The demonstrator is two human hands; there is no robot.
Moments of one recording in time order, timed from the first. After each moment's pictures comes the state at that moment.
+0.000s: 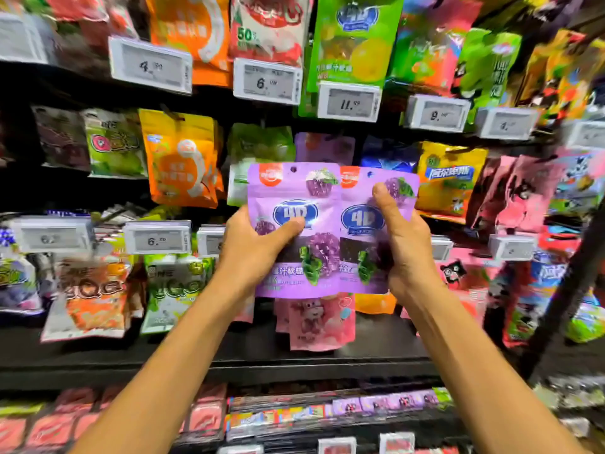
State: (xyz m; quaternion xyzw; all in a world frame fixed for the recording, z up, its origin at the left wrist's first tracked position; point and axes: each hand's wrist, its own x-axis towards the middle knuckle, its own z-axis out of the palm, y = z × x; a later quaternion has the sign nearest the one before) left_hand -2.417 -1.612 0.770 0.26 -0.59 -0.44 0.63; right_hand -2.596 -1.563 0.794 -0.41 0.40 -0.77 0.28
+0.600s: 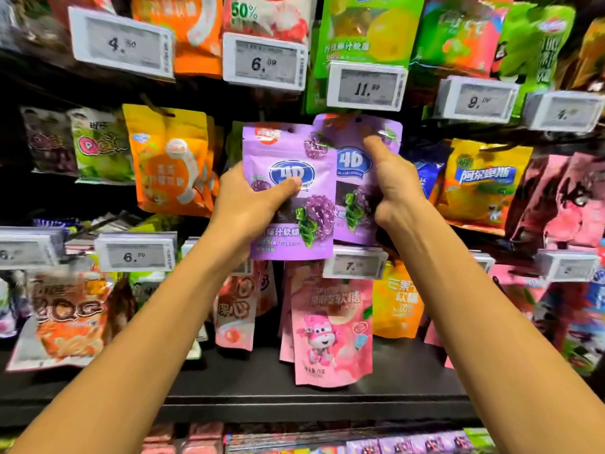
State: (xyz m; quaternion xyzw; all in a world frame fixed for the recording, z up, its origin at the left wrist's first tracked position) left_hand -2.430 -1.679 0.809 0.24 -0.61 -0.38 0.65; right_hand -2.600 -1.665 0.861 -0.37 0.42 -0.76 0.34
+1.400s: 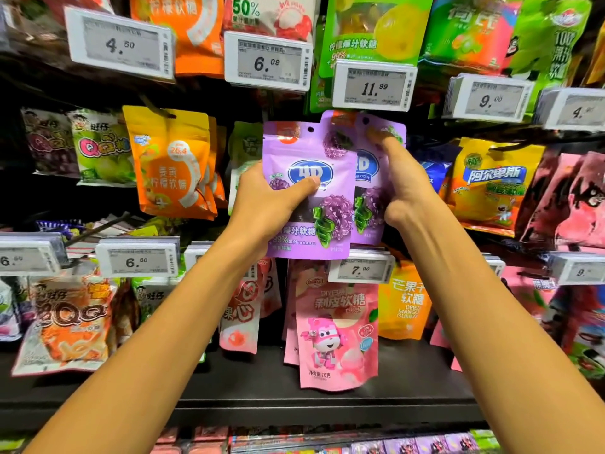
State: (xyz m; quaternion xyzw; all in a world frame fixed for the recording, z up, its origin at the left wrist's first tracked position) left_hand -2.443 -1.689 0.814 0.23 -0.62 -0.41 0.63; right_hand -2.611 -1.676 0.864 -0.38 0.43 -0.72 0.39
